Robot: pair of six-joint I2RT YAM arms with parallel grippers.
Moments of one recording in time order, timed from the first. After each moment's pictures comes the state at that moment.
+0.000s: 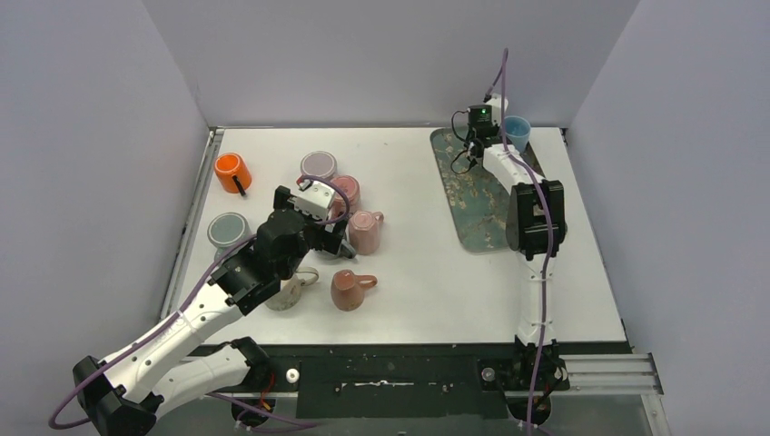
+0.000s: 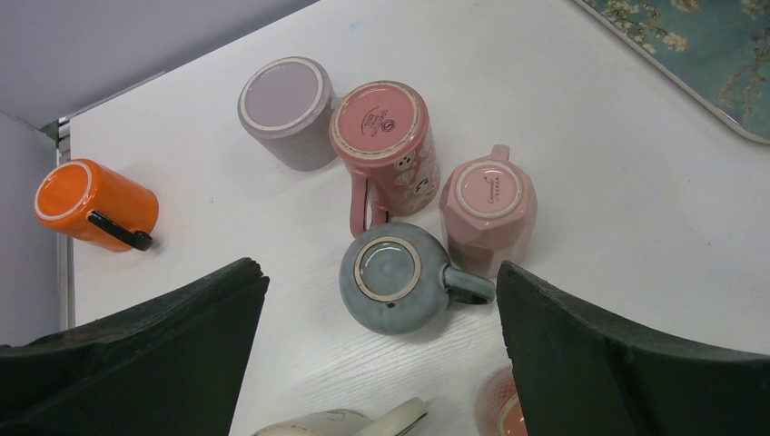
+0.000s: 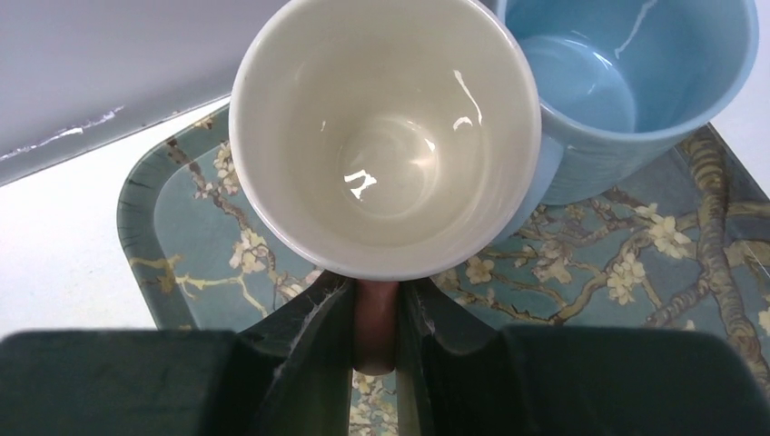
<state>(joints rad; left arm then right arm) -0.76 0.91 0.85 -0.27 -0.44 0.04 0.16 2.33 1.93 -0.20 0.39 0.33</state>
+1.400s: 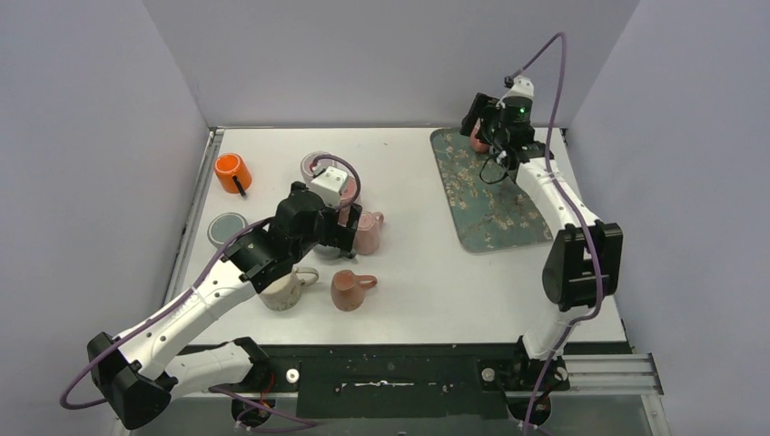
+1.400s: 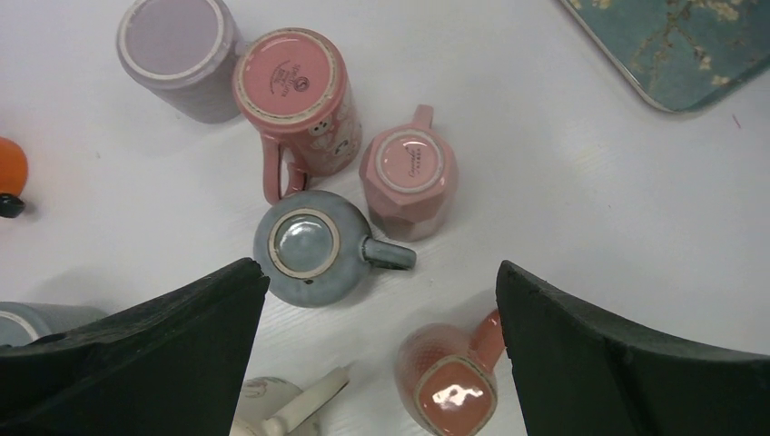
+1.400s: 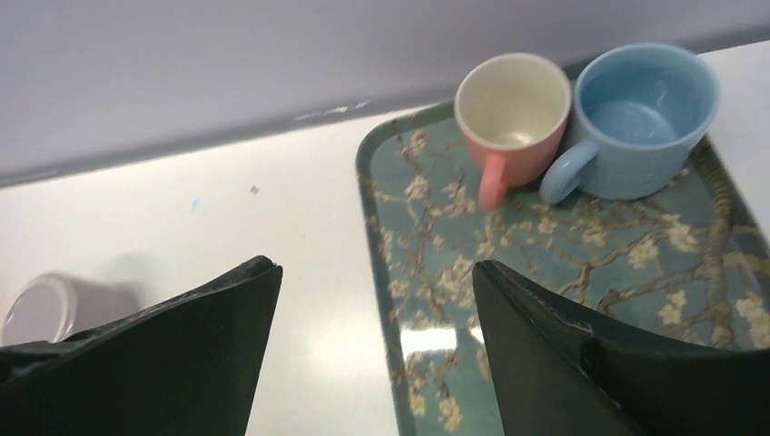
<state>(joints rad) -0.76 1.07 1.03 -0.44 -0.33 -0.15 0.14 1.82 1.59 -0.14 0.09 0.33</state>
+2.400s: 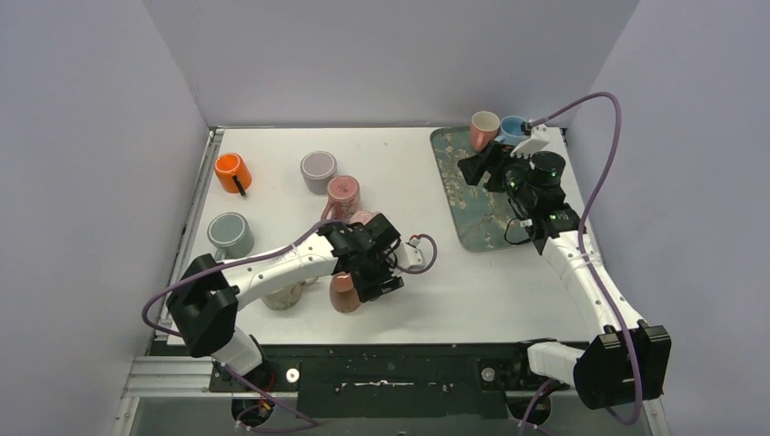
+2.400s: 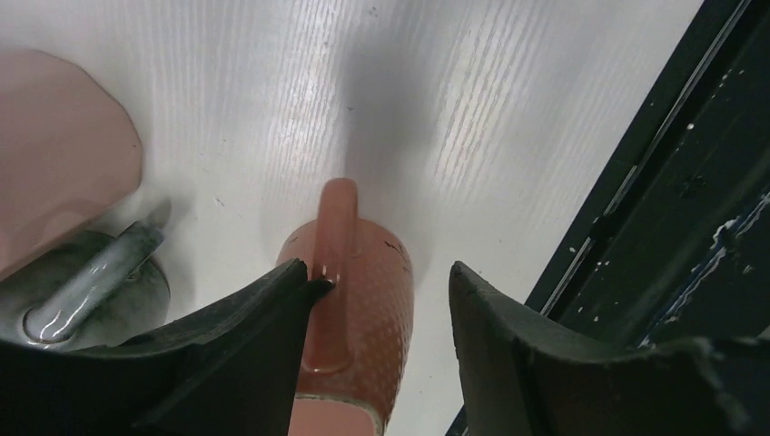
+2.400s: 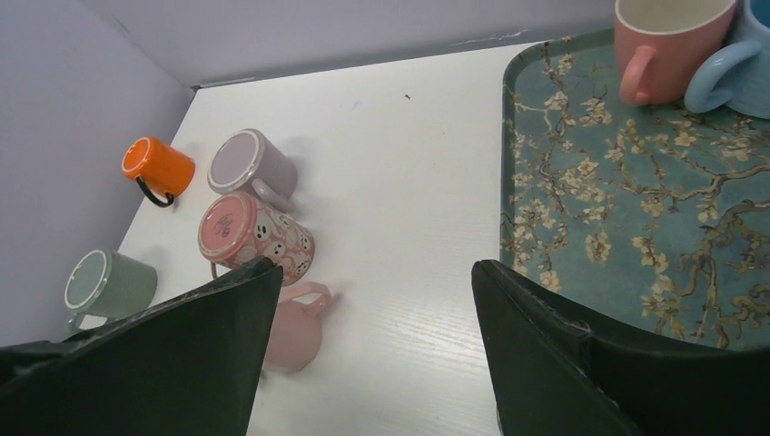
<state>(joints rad) -0.95 1.56 1.16 -0.78 0.11 0.29 0.14 1.20 0.98 -0.01 -0.28 0.41</state>
